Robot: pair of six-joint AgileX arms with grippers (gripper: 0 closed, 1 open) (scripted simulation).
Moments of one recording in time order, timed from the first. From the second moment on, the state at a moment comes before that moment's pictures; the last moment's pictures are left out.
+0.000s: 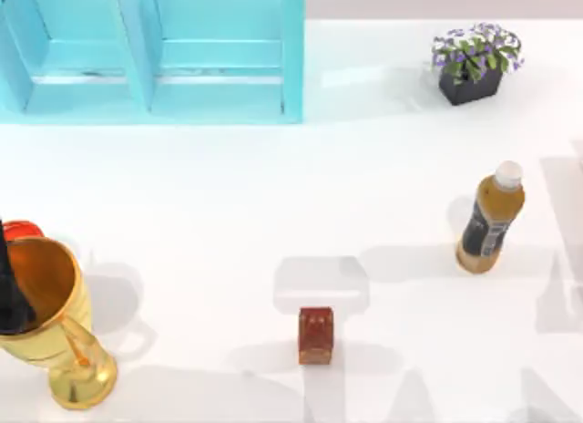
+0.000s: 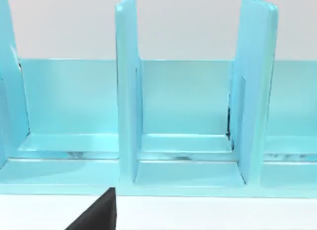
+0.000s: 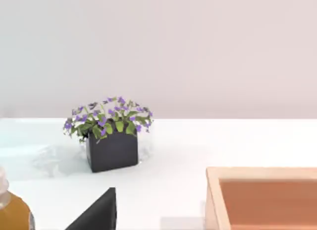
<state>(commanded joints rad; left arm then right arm) 0.00 0.00 0.00 0.00 0.00 0.00 0.00 0.00 0.00 0.00 0.00 0.00</state>
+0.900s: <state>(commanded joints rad) 0.00 0.00 0.00 0.00 0.00 0.00 0.56 0.92 0.80 -0.57 0.02 0.51</state>
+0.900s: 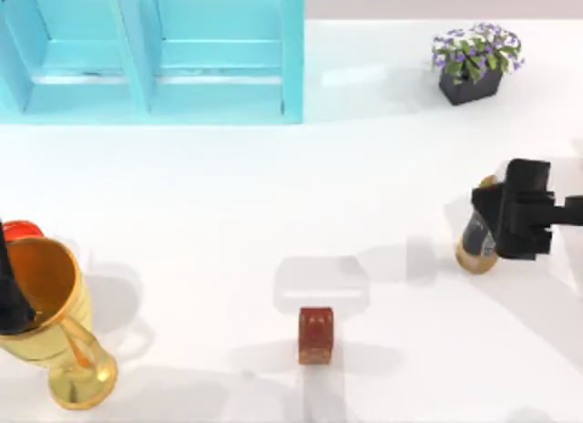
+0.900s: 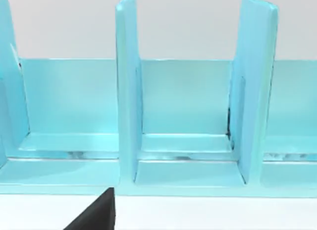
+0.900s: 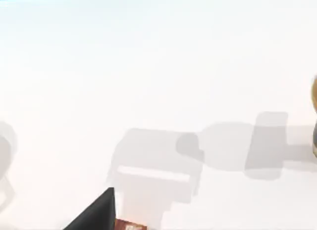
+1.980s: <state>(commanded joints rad) 0.00 0.00 0.00 0.00 0.00 0.00 0.90 2.04 1.74 -1.27 0.00 0.91</state>
